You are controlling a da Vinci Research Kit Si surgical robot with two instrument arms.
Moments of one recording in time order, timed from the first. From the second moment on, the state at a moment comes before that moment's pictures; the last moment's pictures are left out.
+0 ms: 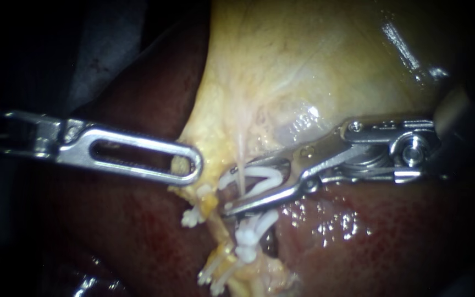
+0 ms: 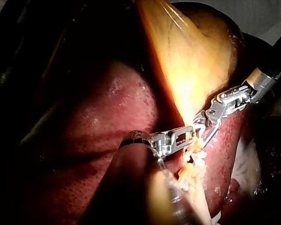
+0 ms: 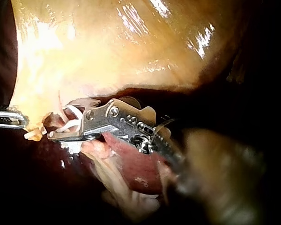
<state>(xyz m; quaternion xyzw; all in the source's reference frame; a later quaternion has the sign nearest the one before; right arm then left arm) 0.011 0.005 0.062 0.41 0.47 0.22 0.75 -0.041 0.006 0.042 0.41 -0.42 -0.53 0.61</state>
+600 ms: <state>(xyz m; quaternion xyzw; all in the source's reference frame) 0.010 0.005 0.062 0.44 0.45 0.26 0.73 -0.041 0.006 0.042 0.41 -0.42 -0.53 0.61</state>
